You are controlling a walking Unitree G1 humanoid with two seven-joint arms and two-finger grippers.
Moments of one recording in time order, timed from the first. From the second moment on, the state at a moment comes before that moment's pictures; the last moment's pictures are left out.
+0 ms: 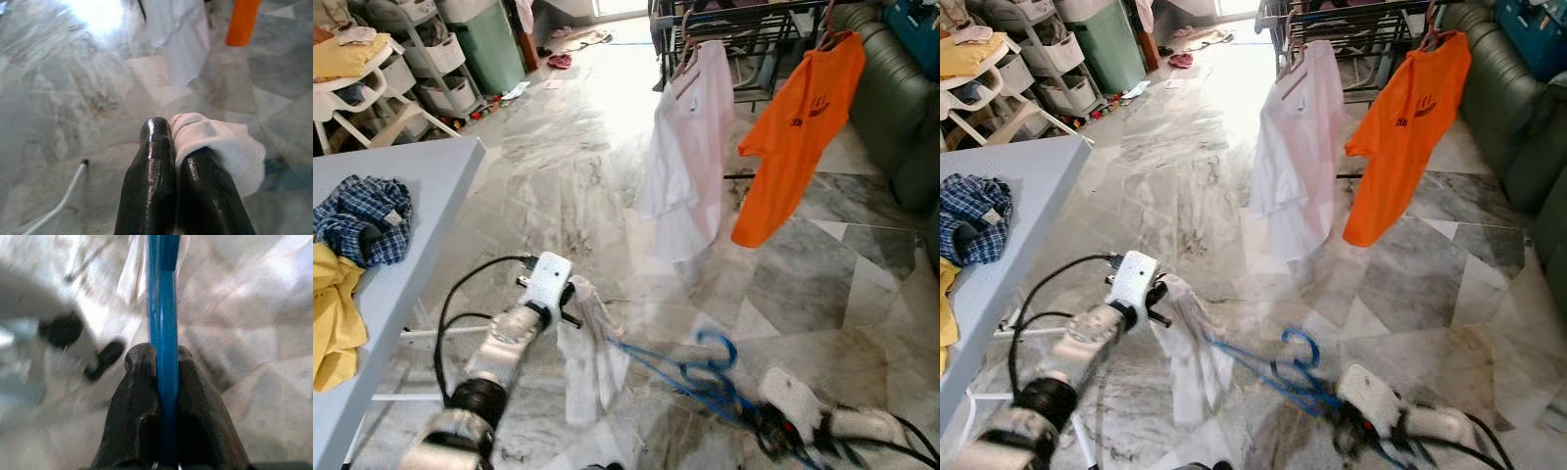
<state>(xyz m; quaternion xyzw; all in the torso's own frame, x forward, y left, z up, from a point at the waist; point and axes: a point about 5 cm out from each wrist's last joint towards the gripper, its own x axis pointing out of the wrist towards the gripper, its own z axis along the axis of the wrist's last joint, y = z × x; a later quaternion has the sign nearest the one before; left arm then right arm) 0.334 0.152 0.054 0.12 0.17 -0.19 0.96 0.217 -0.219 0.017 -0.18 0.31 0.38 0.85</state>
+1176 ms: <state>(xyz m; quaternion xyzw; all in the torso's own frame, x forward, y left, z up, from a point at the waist) 0.302 0.152 0.022 0.00 0.14 -0.05 0.99 0.276 -0.164 0.043 -0.16 0.20 0.32 0.91</state>
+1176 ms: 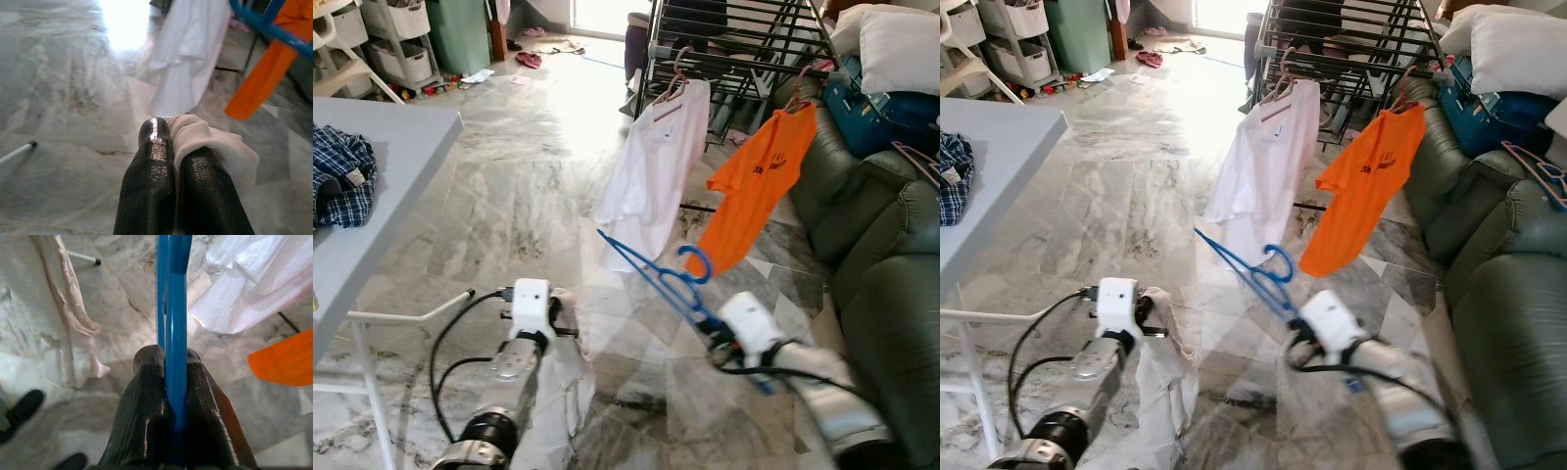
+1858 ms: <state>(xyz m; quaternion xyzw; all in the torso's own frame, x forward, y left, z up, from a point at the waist) 0.272 0.151 0.004 -0.07 0.17 -0.07 0.98 0.260 -0.150 0.019 -0.08 0.22 0.21 0.95</state>
